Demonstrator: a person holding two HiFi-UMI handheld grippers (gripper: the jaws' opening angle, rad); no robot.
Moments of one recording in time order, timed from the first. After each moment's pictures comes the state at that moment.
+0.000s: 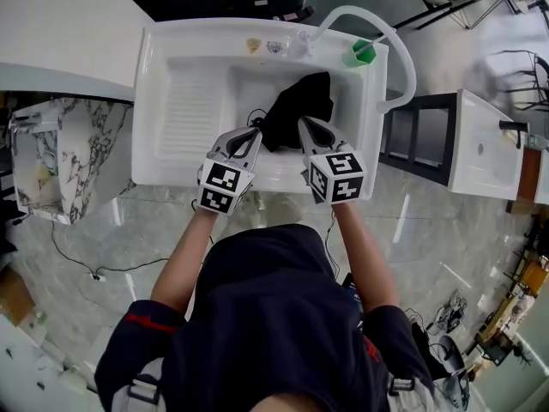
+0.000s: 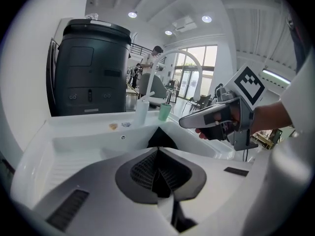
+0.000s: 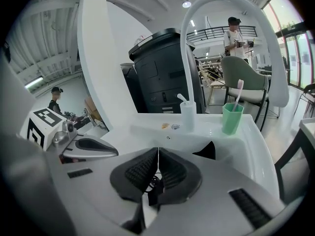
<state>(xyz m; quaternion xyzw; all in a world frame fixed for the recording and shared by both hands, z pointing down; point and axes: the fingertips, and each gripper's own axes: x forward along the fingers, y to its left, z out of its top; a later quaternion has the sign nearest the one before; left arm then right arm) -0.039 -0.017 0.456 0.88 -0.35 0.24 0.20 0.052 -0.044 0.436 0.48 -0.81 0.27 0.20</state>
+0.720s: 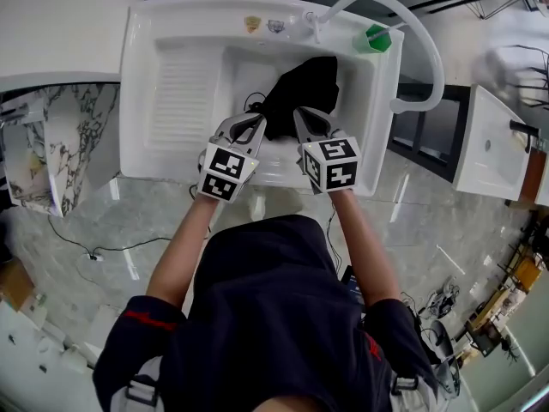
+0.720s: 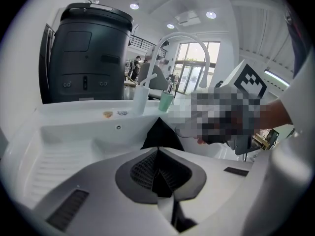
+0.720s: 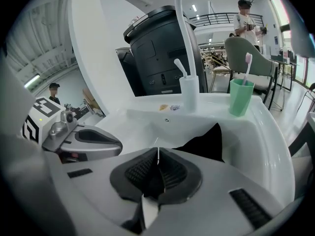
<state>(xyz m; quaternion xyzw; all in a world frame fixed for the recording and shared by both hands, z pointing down) -0.025 -0.027 0.501 0.87 -0.34 0.27 0.23 0.047 -0.049 0.497 0.45 -0.80 0.32 0.25</state>
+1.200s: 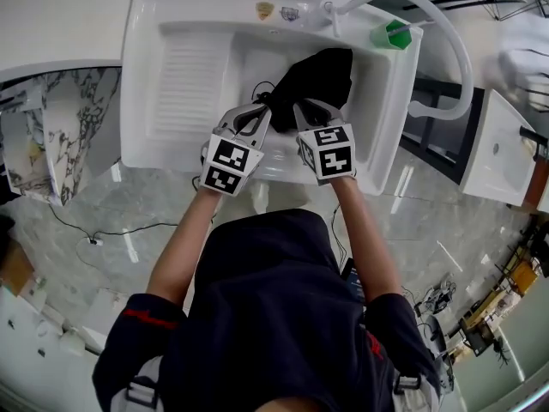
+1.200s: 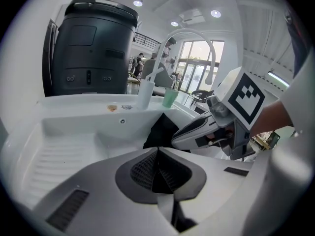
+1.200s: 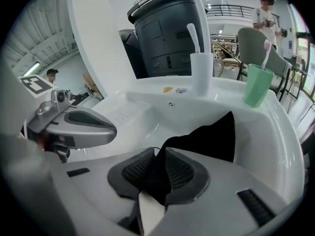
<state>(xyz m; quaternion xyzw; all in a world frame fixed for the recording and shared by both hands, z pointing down) -0.034 -0.029 0.518 0.86 -0.34 0.28 0.24 0.030 -0.045 0.544 0.41 -0.79 0.32 0.33</state>
